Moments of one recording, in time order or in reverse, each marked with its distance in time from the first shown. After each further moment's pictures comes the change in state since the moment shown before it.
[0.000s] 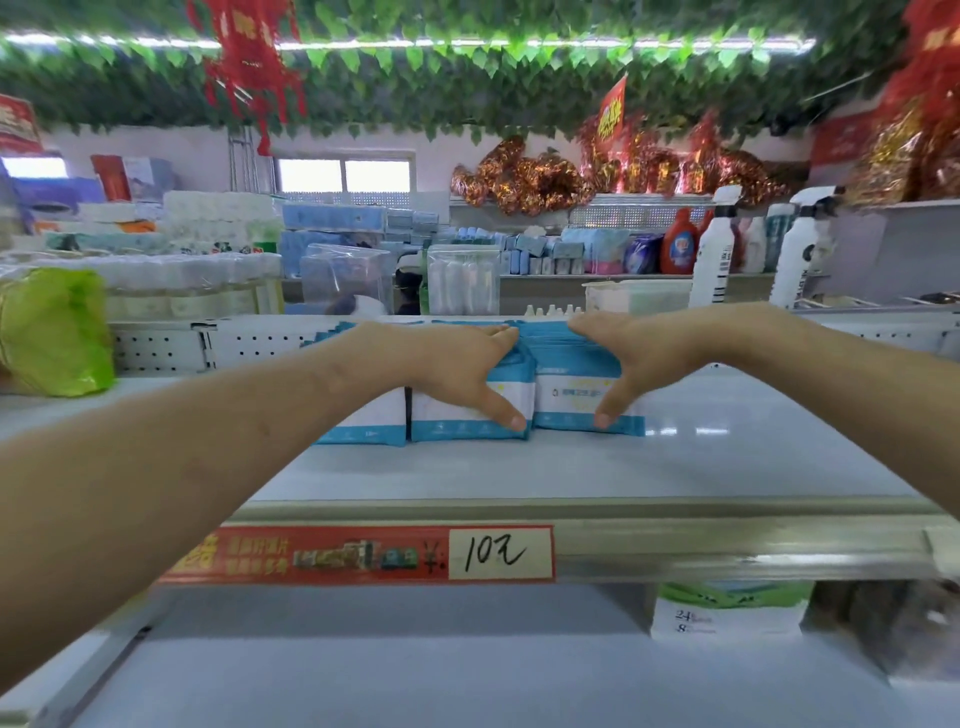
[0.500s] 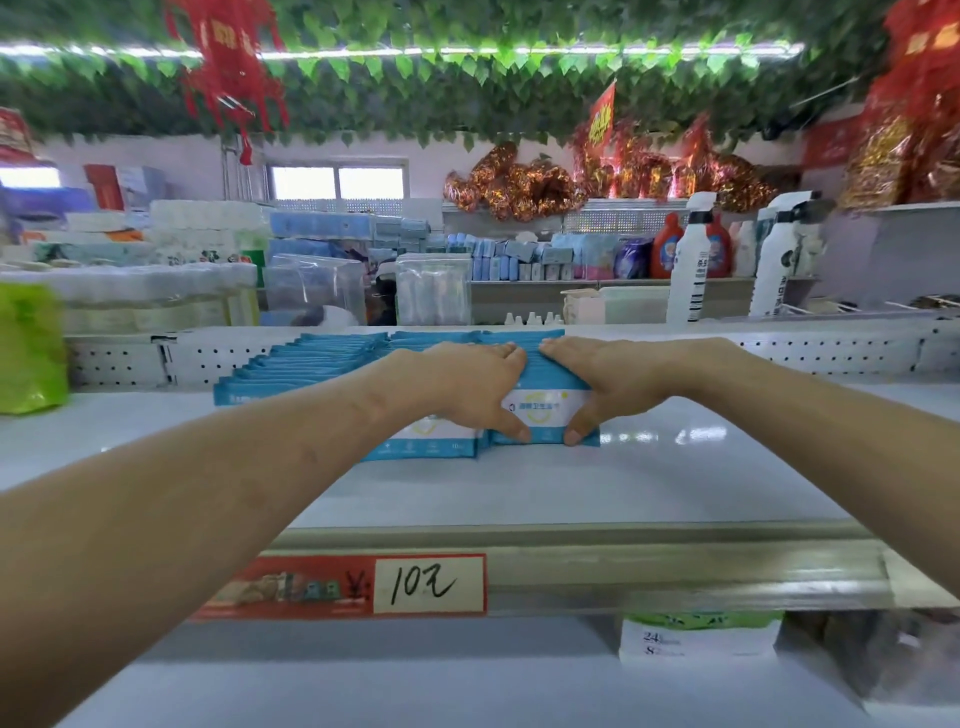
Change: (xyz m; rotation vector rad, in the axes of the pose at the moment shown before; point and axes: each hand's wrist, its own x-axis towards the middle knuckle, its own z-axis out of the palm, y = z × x) left_hand 0.056 0.053 0.006 0.189 0.056 -0.033; right_hand 0.022 0.043 0.031 -0.016 0.044 -0.100
